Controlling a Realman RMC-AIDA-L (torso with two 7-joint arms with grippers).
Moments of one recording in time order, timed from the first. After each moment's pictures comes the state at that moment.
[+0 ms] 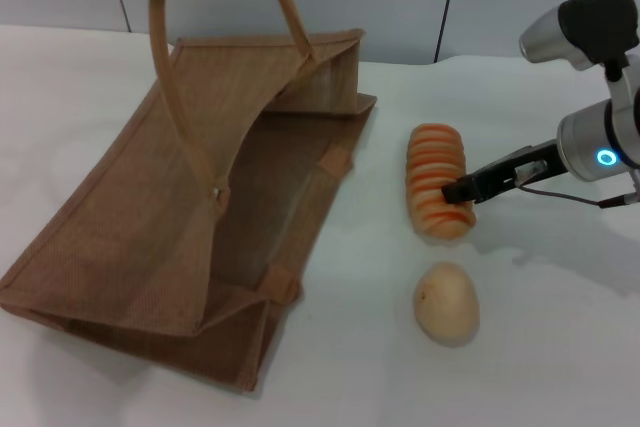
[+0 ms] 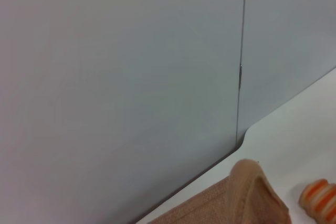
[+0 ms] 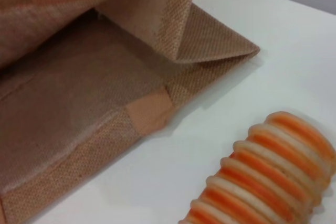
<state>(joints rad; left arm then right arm) -0.69 -2.01 0.96 1.77 -0.61 -1.66 0.56 0.93 2.03 -1.10 -0.50 0.77 1.06 -0.91</state>
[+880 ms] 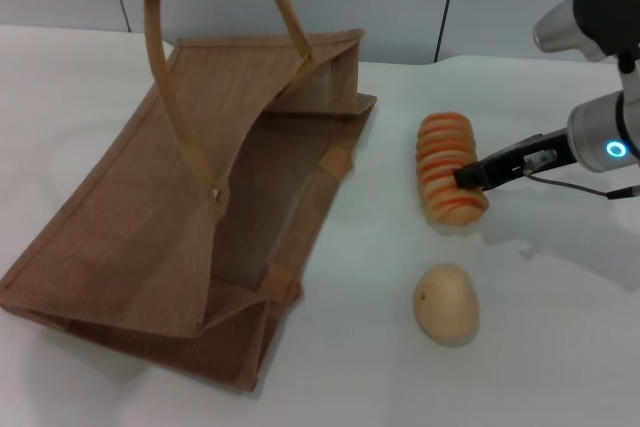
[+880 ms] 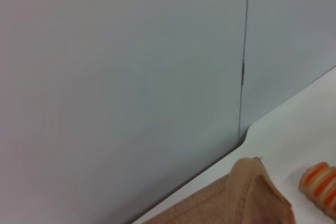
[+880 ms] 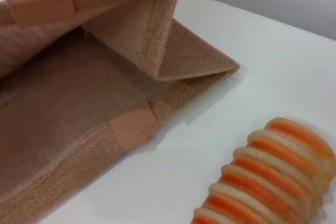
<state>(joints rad) -0.69 -2.01 0.96 1.77 -0.61 -1.66 0.57 0.90 2.03 -1.08 -0.53 0.78 1.04 -0.91</state>
